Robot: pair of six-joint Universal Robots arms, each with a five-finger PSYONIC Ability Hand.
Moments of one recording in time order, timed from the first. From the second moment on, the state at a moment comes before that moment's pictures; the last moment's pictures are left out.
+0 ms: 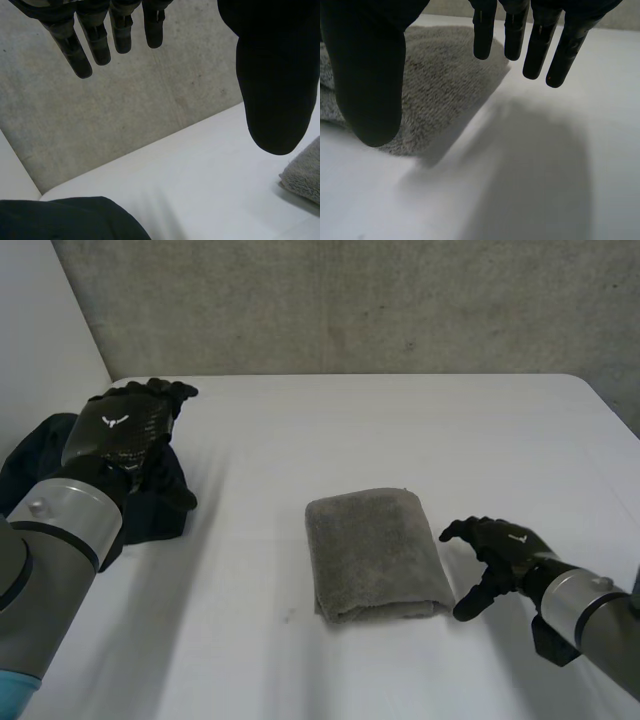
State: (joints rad) left arm 4.27 -1.58 -1.72 3.23 -1.69 3.23; right arm 1.75 -1.32 1.93 -0.09 1.23 3.12; left_hand 0.19 0.20 0.21 0.20 0.05; right_hand 0.31 0.34 0.36 0.37 0.18
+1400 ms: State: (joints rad) left arm 4.27 -1.62 -1.76 3.28 -1.69 3.22; right arm 1.57 -0.64 0.89 -0.14 1.45 3.01; left_hand 0.19 0.20 0.21 0.20 0.05; right_hand 0.93 1.18 1.18 1.19 0.97
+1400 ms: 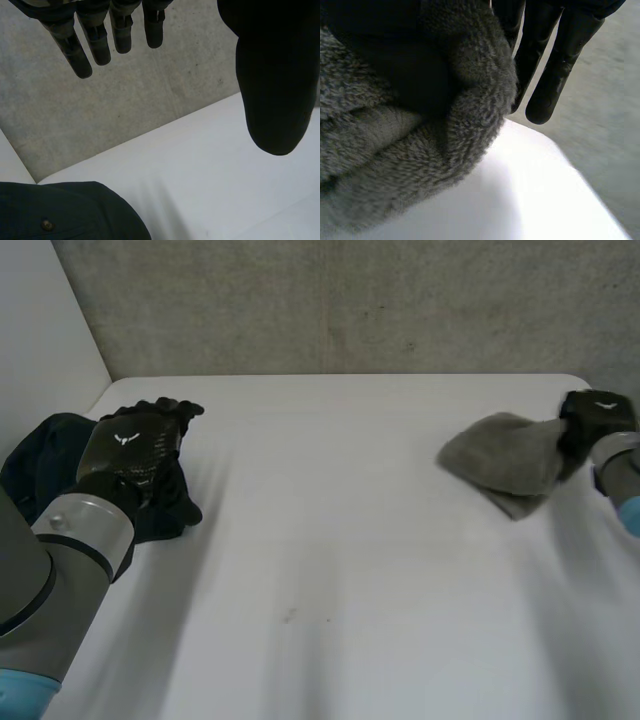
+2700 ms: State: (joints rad) left arm 4.26 -1.65 -1.74 3.28 -1.69 3.23; right arm 1.20 -1.03 1.02 0.03 1.56 2.62; left_hand 0.19 0.20 0.21 0.20 0.05; right_hand 0.20 0.22 0.21 0.23 0.07
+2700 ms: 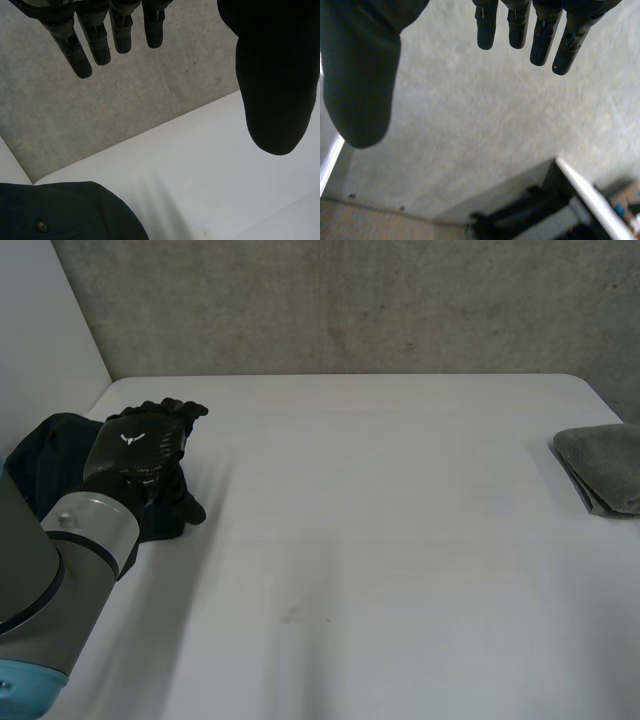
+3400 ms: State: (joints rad) left arm 4.65 -1.91 -1.58 3.30 -1.57 3.56; right arm 2.05 -1.34 1.77 -0.12 1.14 2.90; left_hand 0.19 0.20 0.21 0.20 0.05; right_hand 0.20 0.22 0.21 0.23 0.07
